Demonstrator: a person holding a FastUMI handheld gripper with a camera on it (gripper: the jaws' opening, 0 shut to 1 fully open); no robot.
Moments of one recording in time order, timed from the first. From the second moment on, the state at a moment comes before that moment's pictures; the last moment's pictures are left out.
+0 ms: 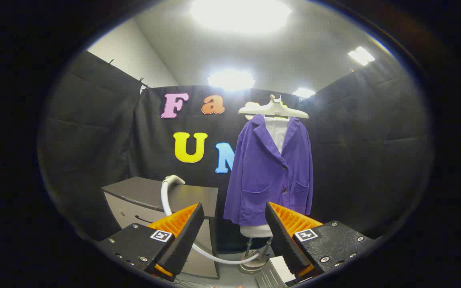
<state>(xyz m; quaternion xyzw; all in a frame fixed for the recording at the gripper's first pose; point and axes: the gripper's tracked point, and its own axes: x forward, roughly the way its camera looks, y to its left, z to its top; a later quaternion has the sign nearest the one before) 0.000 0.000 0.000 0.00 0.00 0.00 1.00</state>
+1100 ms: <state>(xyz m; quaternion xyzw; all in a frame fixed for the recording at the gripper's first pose) 0.050 0.042 -0.058 -0.06 0.07 0.02 1.00</state>
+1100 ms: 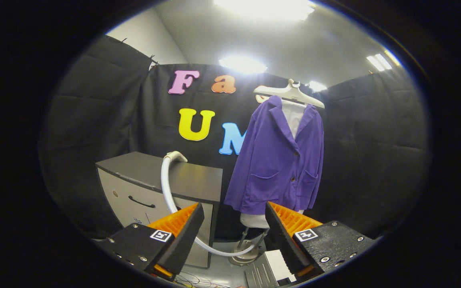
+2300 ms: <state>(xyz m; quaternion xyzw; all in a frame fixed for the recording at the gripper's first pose) 0.185 0.210 0.009 -0.03 0.12 0.17 0.98</state>
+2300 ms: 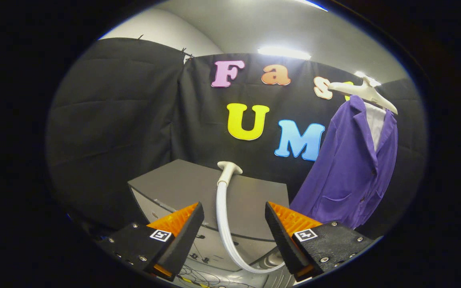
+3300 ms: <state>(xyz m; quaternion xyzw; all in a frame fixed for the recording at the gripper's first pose) 0.435 0.328 -0.097 0.05 0.42 0.08 0.90</state>
